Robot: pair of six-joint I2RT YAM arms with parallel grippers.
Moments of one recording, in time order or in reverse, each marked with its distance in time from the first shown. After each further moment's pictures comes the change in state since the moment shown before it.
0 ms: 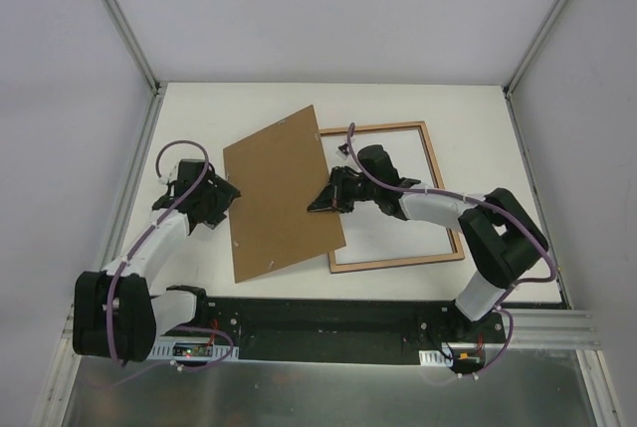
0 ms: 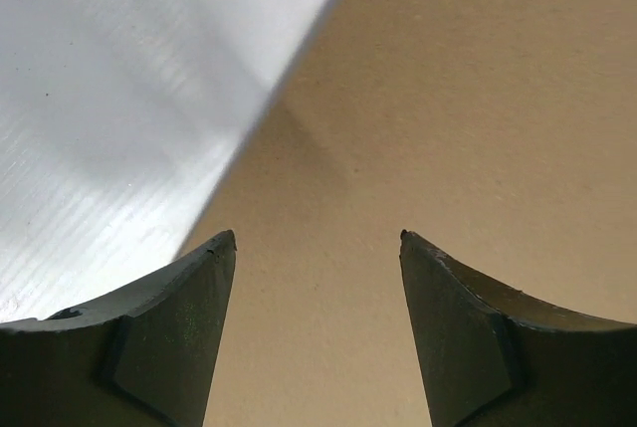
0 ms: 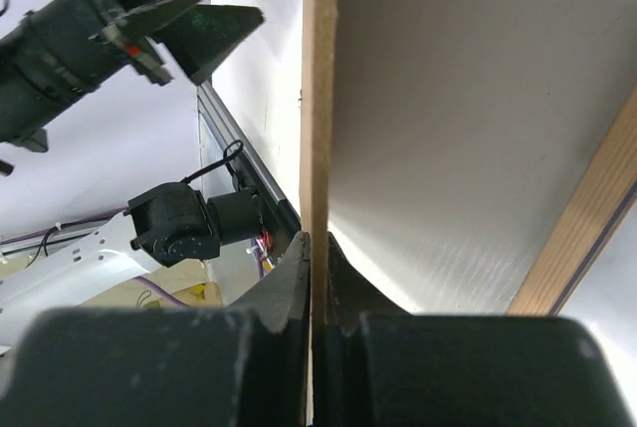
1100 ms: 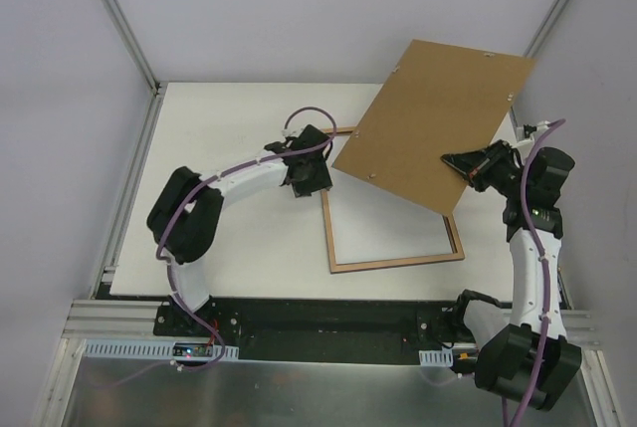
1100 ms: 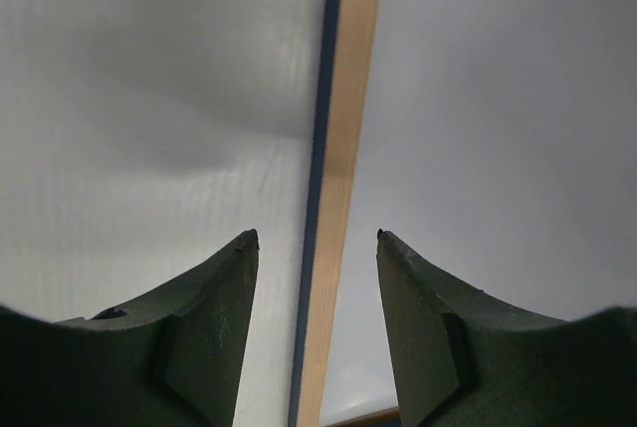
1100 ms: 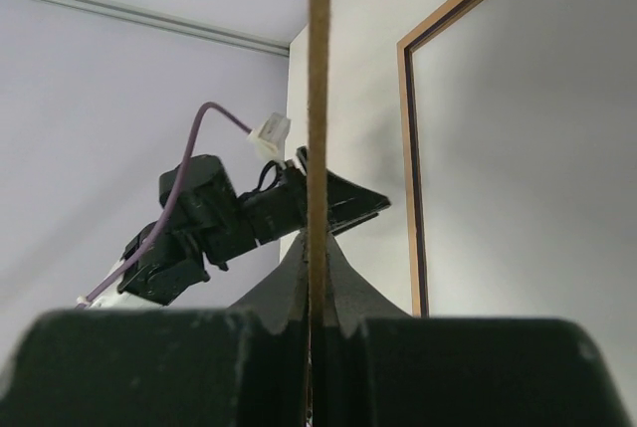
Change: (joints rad) left arm -0.568 0.601 0.677 -0.168 -0.102 0.129; right arm -0.971 -0.753 -0.121 -0.370 -0.232 -0.023
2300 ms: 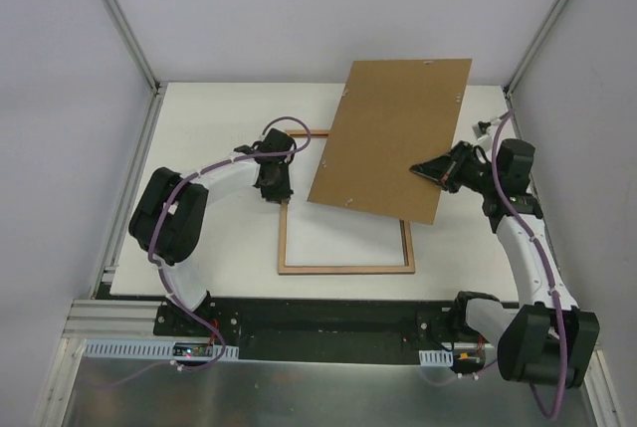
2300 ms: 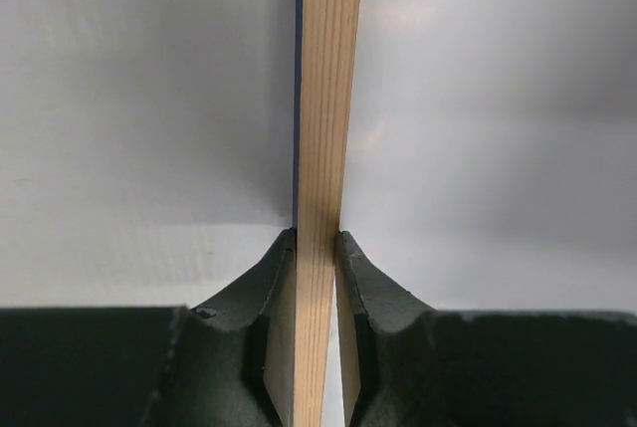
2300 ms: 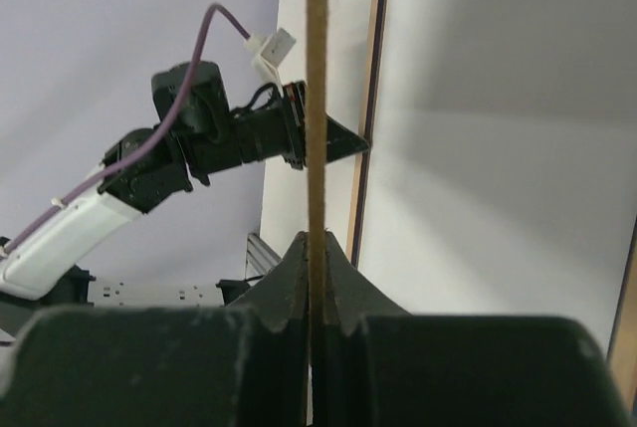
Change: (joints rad) left arm 0.145 0.004 -0.139 -0.006 0.056 0.314; right arm 0.185 0.115 0.008 0.003 -0.014 -0.089
